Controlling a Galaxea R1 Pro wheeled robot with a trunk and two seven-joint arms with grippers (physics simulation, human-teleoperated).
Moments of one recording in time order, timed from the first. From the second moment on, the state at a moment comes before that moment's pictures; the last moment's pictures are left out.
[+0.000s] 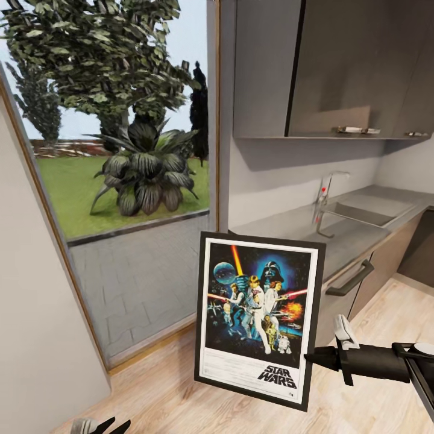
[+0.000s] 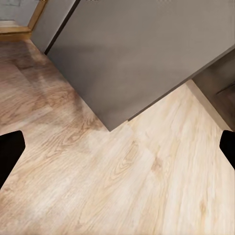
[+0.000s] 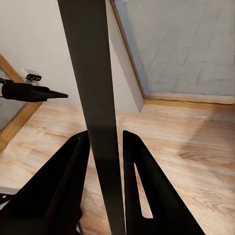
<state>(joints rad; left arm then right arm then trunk) -0.38 0.30 -0.20 -0.02 0.73 -0.31 -1.18 -0.26 -0.37 -0.22 -1.37 0.02 0.50 1.49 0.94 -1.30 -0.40</state>
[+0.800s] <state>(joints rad) -0.33 0.28 -0.19 -0.02 0.83 -0.31 -0.95 -0.26 -0.37 -0.22 -1.37 0.02 0.49 1.49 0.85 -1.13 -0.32</state>
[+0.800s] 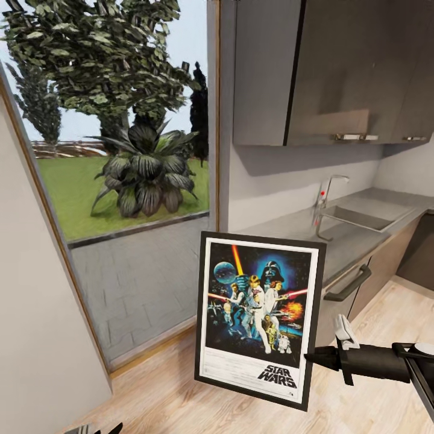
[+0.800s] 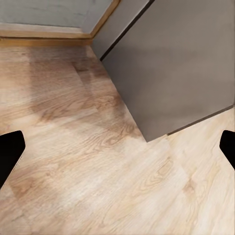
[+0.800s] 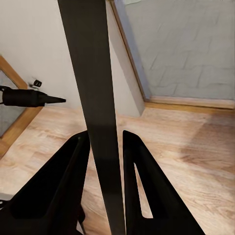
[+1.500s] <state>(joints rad) -0.33 0.28 -0.20 -0.02 0.83 -0.31 -0.94 -0.26 -0.37 -0.22 -1.37 0.02 0.49 1.49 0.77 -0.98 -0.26</state>
